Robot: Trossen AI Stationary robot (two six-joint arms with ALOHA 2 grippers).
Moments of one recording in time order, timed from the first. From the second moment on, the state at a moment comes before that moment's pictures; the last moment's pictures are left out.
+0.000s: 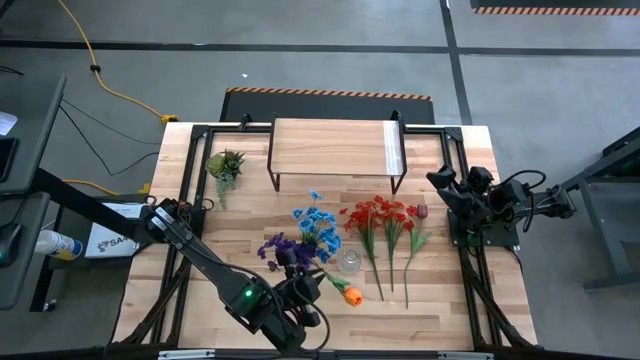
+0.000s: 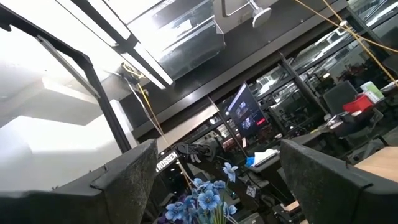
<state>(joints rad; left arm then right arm) -0.70 1.98 1.85 -0.98 -1.00 -0.68 0.17 0.01 0.08 0.51 0.26 0.46</state>
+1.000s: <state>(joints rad) -0.70 1.98 1.85 -1.03 -0.96 -0.76 0.17 0.01 0.08 0.51 0.26 0.46</state>
